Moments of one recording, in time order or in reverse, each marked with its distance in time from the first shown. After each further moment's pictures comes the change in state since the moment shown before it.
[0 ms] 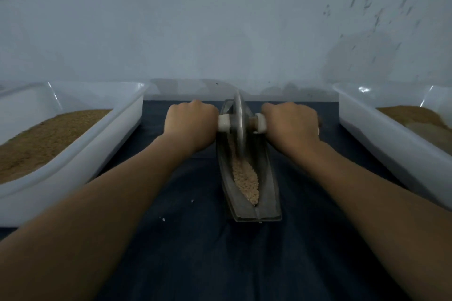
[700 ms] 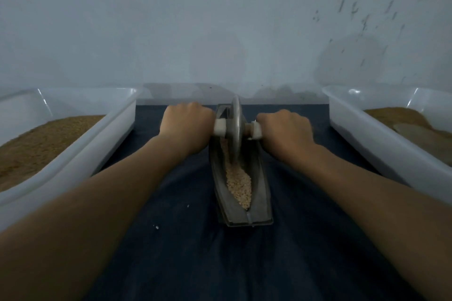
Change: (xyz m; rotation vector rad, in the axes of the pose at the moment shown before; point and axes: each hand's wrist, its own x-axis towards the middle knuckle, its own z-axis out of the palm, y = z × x) left_hand 0.005 -0.002 -0.005 0.038 0.033 0.075; right_hand 0.001 0.004 -0.002 0.057 -0.091 0.017
